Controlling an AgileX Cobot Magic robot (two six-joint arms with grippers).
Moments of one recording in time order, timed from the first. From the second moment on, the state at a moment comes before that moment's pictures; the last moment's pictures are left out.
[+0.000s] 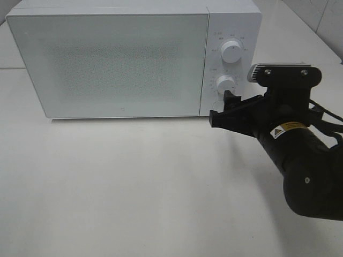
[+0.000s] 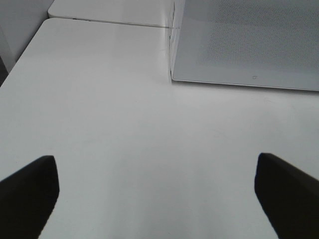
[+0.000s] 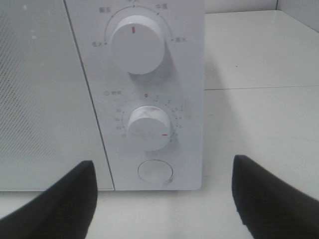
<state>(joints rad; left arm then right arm) 0.04 0.00 -0.52 -0.09 1.07 0.00 0.73 1.78 -0.44 0.77 -1.19 -0.17</state>
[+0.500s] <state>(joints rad) 0.04 0.00 -0.52 -0.09 1.07 0.00 0.75 1.83 -0.49 0.78 -1.16 -0.08</state>
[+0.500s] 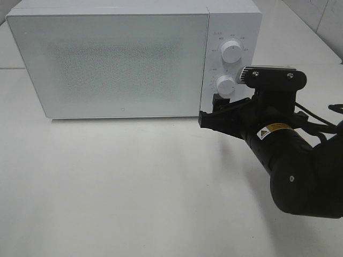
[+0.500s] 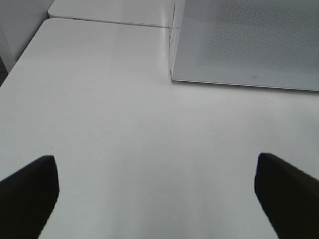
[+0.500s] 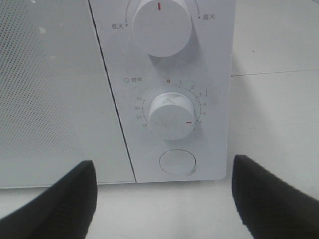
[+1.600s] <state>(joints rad) 0.04 0.00 -0.52 -0.09 1.07 0.00 0.75 1.83 -0.49 0.78 -1.12 1.24</state>
